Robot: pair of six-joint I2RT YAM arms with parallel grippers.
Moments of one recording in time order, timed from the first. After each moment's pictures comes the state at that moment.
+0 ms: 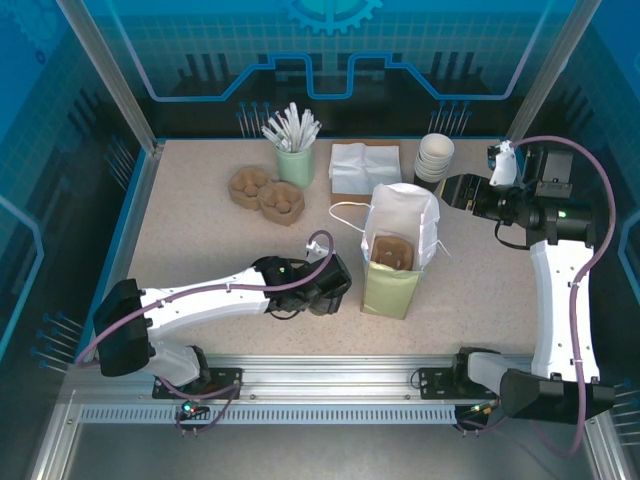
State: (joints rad) left arm -1.08 1.46 1.12 -0.84 -0.35 -0.75; right arm -0.14 1.16 1.48 -1.08 -0.56 0.21
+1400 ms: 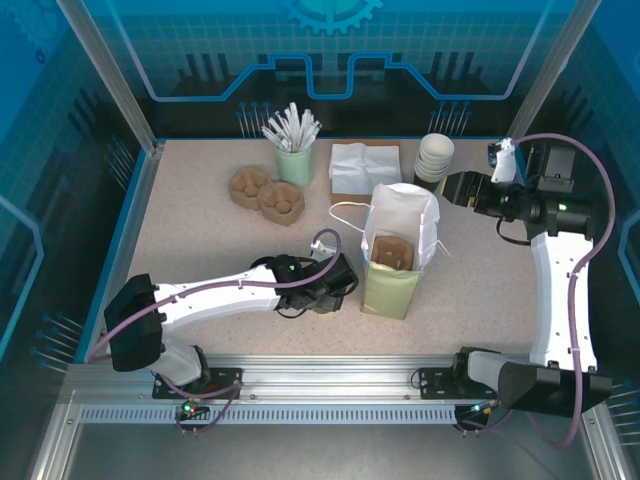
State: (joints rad) left arm -1.08 1.53 1.15 -0.84 -0.35 -0.79; right arm -0.18 1.20 1.48 -1.06 -0.65 0.17
